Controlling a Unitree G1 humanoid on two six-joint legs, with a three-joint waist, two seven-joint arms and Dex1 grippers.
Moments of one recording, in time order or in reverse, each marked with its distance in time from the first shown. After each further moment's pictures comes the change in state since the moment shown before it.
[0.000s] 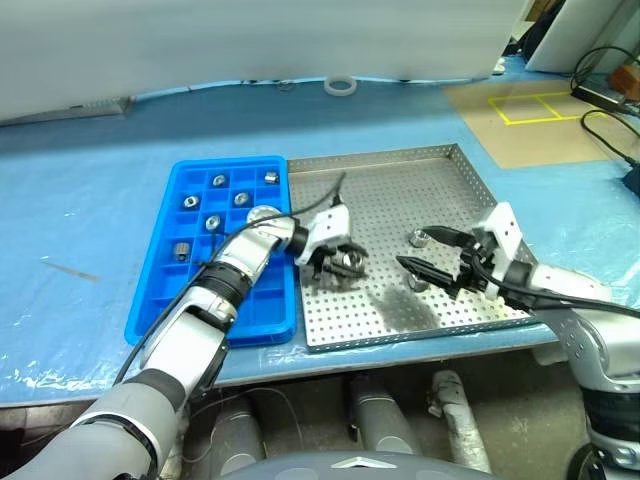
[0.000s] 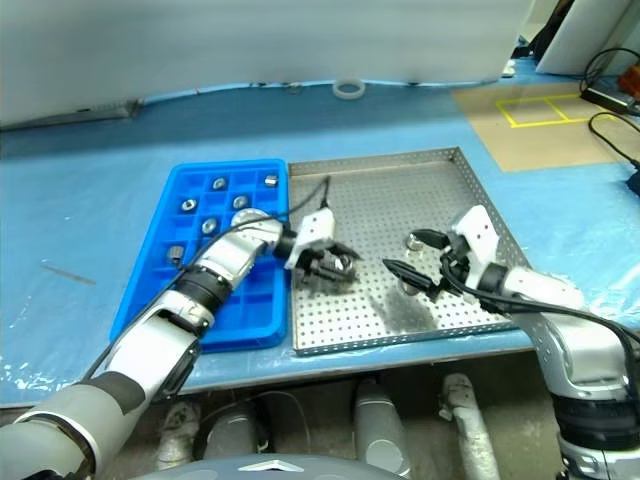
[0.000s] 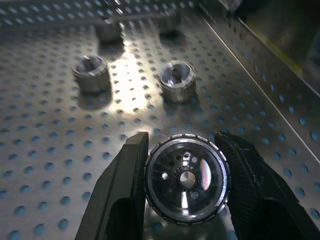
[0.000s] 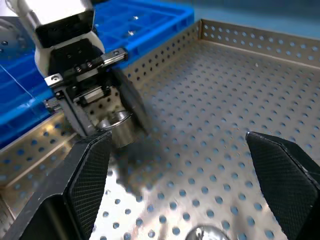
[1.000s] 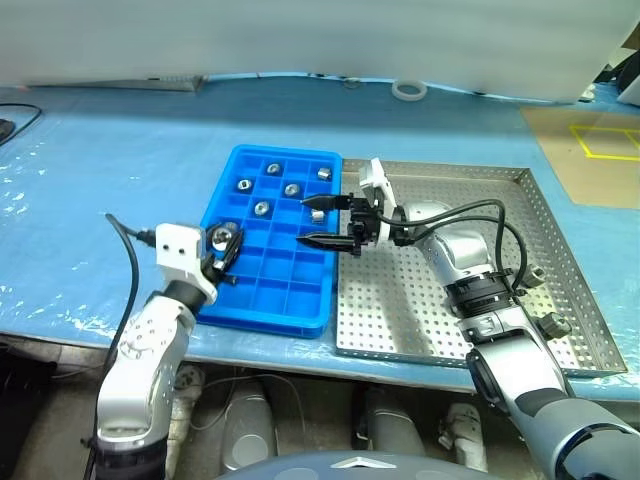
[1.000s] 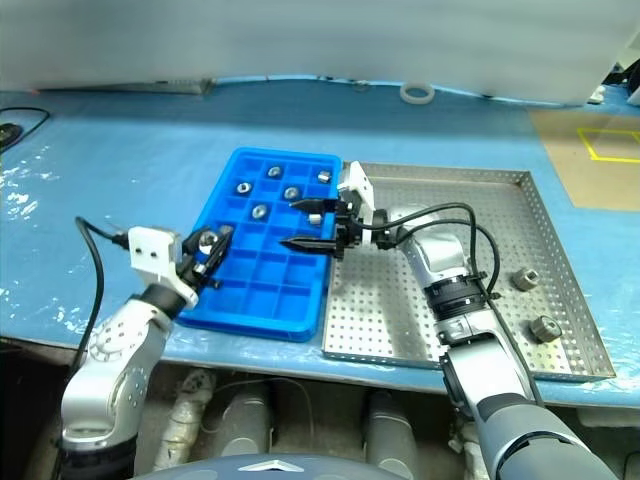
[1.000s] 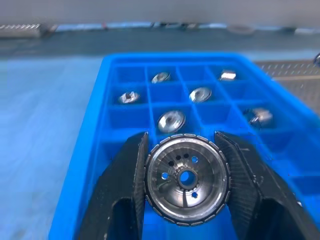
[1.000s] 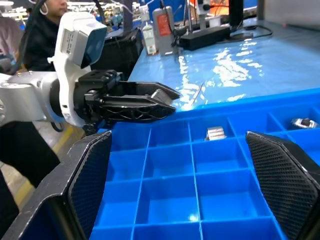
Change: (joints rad) left arm 0.940 -0.008 0.392 -1.230 -0.116 0.495 0.980; right arm -0.544 0.354 0.320 0.679 -0.136 -0.323 0.424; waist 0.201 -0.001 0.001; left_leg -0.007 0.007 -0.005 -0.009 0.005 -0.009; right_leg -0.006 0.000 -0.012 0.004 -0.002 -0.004
